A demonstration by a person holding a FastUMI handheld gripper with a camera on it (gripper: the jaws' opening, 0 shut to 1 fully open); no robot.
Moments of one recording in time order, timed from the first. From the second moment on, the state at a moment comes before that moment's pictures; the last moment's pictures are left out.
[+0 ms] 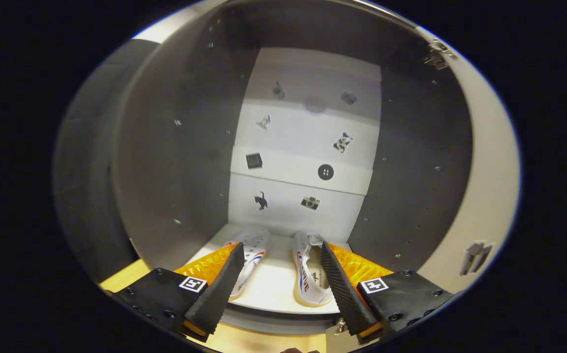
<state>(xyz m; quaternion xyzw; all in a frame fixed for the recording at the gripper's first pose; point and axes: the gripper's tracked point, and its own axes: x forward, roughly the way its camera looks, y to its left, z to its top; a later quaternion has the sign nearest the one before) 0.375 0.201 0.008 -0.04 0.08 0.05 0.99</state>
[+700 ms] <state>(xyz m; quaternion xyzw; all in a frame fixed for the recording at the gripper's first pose) 0.120 0.165 0.007 0.00 0.03 0.09 1.00</state>
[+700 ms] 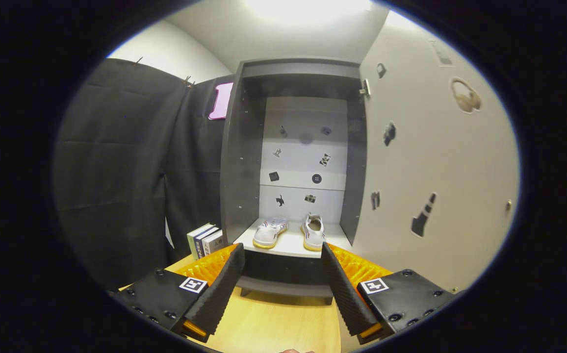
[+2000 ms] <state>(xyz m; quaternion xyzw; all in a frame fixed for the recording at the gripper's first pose) 0.047 -0.112 0.040 0.01 0.03 -0.06 1.00</state>
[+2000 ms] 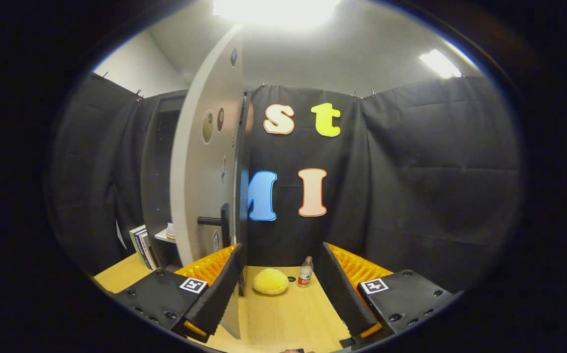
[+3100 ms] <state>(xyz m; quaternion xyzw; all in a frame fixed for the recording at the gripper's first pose) 0.100 0.055 0.019 0.05 0.07 0.05 1.00</state>
